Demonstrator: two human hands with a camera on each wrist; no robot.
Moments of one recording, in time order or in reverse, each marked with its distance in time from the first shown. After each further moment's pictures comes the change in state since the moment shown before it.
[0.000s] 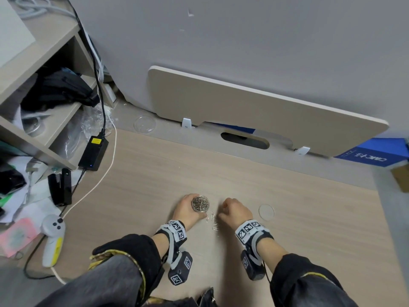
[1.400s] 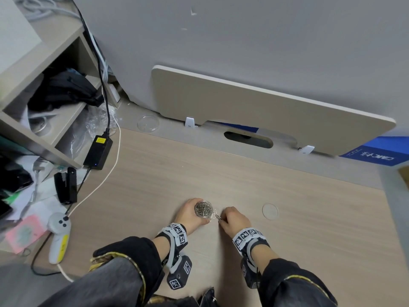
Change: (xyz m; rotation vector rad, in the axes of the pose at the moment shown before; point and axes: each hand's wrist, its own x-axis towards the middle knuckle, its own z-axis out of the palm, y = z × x) left_hand -0.007 -0.014 0.003 0.029 -0.070 0.001; right_hand -0.004 0.009 0.041 -0.032 0.022 -0.068
